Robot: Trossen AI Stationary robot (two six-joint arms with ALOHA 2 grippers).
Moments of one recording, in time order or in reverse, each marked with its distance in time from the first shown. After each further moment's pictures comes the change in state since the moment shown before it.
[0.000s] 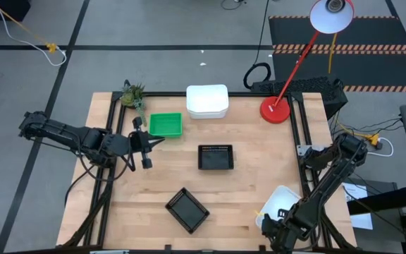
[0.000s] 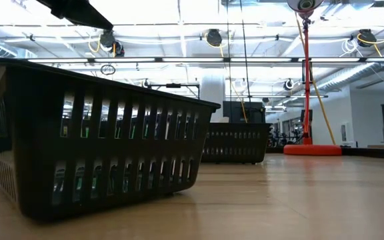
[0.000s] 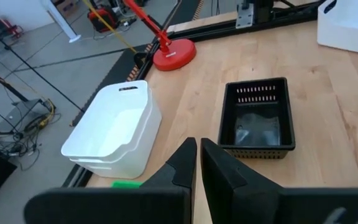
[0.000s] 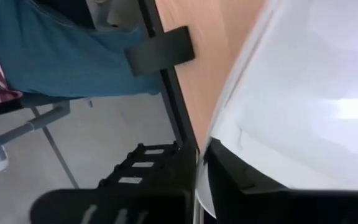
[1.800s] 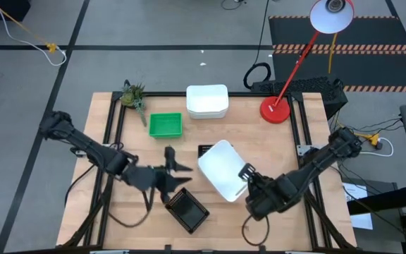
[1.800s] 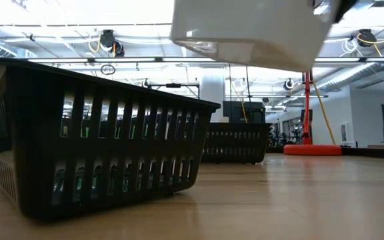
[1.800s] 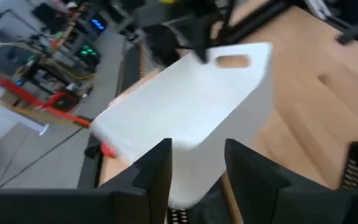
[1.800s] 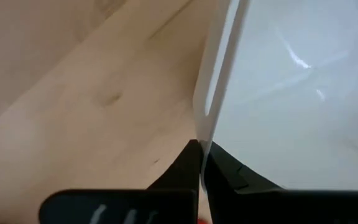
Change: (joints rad) left arm -0.230 0.508 0.354 0.184 0.031 0.339; right arm -0.325 -0.025 0.401 -0.748 0.699 -1.599
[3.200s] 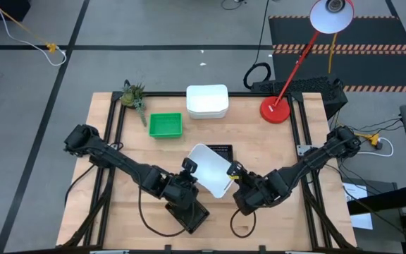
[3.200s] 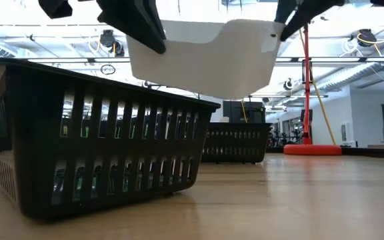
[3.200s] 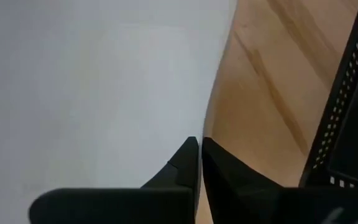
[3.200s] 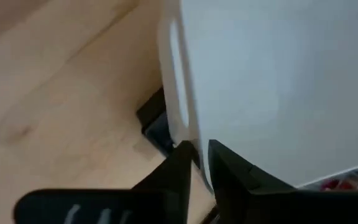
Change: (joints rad) left arm 0.048 0.403 0.285 -0.484 0.009 -0.107; right arm -0.083 -0.001 -0.126 0.357 0.155 -0.202
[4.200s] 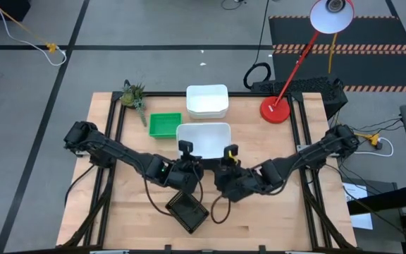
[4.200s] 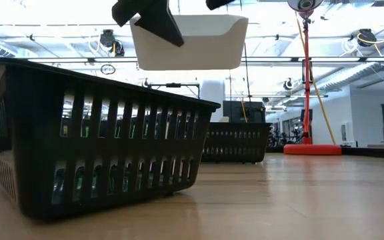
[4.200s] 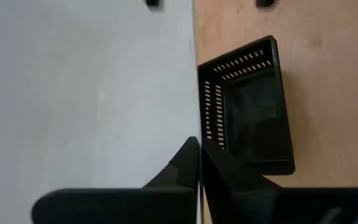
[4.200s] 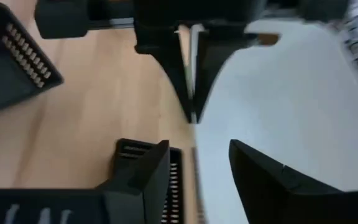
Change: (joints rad) left arm 0.093 -0.030 0.001 0.053 -0.233 -0.168; right arm -0.112 -0.002 0.001 0.453 0.184 0.376
